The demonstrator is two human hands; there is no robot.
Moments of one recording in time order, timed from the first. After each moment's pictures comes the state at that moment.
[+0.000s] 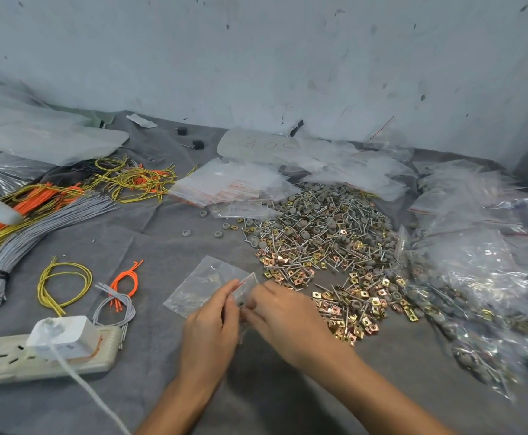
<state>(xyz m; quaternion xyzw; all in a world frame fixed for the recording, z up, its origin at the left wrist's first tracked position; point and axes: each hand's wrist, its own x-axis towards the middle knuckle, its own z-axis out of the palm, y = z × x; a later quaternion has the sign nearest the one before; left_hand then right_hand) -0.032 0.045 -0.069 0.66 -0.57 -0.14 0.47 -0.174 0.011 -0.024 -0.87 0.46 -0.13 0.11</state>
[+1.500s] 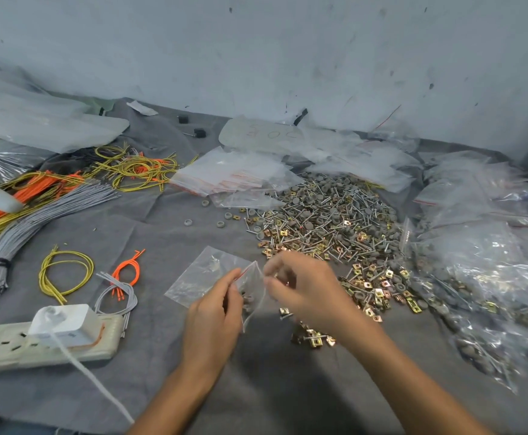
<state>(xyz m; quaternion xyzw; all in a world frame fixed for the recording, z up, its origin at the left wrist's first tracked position) -0.031 0.042 -0.072 0.66 -0.55 -0.14 0.49 -0.199 -0.007 -0.011 -0.80 0.45 -0.28 0.26</state>
